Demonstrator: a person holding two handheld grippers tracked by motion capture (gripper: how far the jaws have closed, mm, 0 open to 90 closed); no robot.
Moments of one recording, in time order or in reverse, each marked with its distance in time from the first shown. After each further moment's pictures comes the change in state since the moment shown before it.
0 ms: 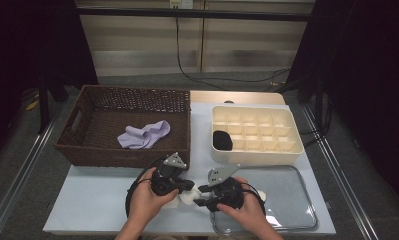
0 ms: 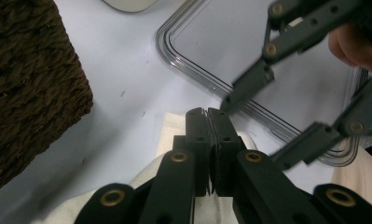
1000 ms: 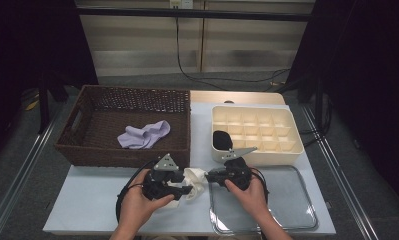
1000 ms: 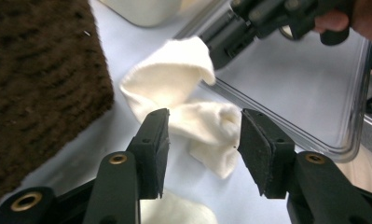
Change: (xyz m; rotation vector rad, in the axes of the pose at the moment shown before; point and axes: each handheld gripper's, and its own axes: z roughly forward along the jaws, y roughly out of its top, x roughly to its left) left arm -0.009 -0.012 -0.015 -0.060 0.061 0.010; right arm -0.053 -0.008 -0.015 -0.080 -0.076 0.311
